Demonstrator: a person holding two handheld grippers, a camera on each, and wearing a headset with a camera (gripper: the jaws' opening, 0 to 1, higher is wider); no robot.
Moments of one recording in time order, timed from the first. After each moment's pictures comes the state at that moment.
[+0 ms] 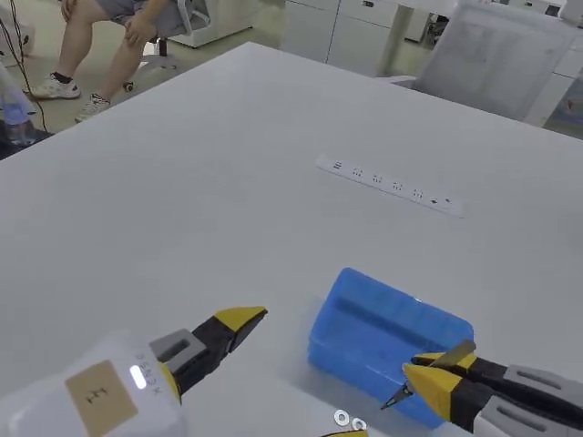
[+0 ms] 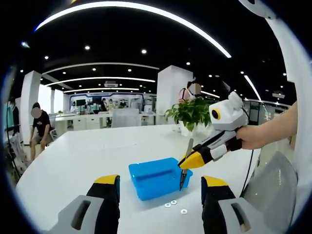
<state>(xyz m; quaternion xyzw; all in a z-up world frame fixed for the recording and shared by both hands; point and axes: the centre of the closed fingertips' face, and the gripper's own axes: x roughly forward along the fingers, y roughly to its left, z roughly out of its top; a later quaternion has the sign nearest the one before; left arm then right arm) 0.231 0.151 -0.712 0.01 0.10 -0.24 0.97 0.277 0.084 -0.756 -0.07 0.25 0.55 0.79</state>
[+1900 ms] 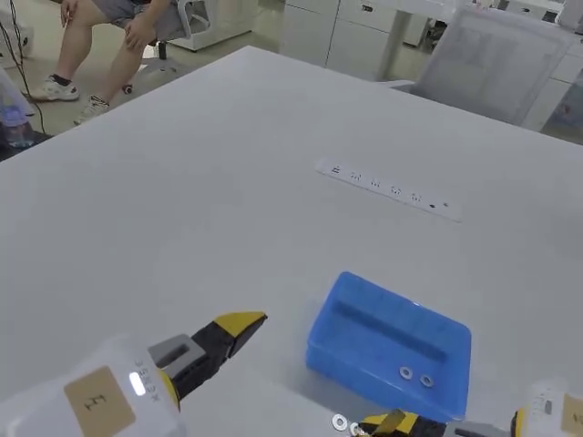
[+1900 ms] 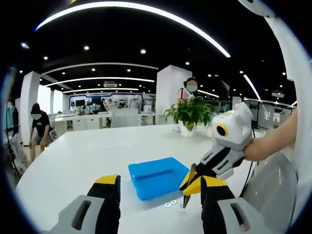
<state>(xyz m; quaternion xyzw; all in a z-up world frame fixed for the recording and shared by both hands) 0.231 0.151 -0.712 0.01 0.10 -0.24 0.97 0.241 0.101 -0.779 -0.14 0.24 0.59 0.76</state>
